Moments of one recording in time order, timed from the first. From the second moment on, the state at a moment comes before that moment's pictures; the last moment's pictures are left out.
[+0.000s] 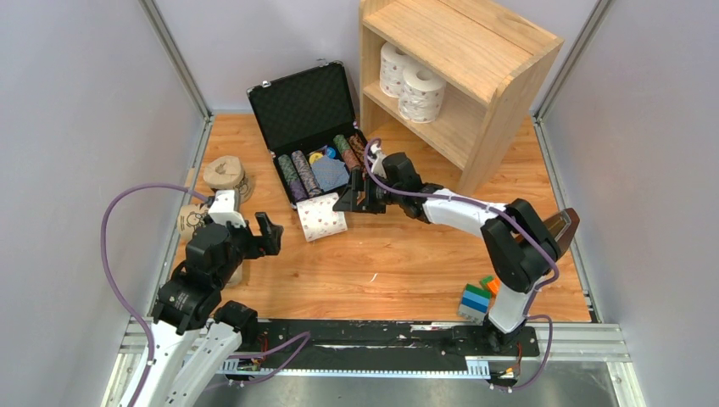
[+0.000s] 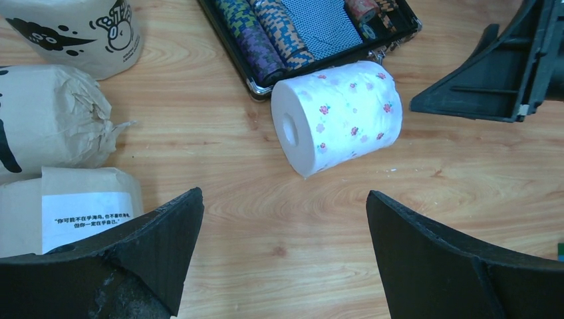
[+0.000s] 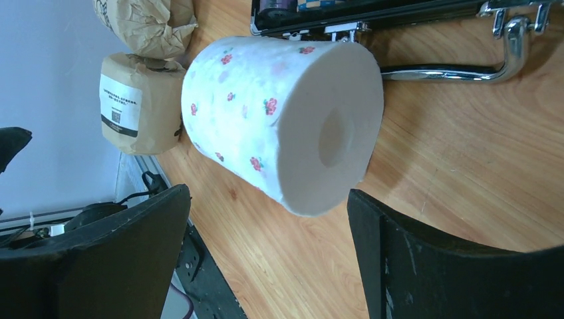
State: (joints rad) left arm -0.38 0.40 0.71 -0.71 -0.16 -0.35; right arm 0.66 1.76 1.12 0.10 -0.46 0.68
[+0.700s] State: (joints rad) left arm -0.38 0.42 0.71 -0.71 -0.16 -0.35; right arm 0.69 1.94 1.11 0.37 -0.56 0.78
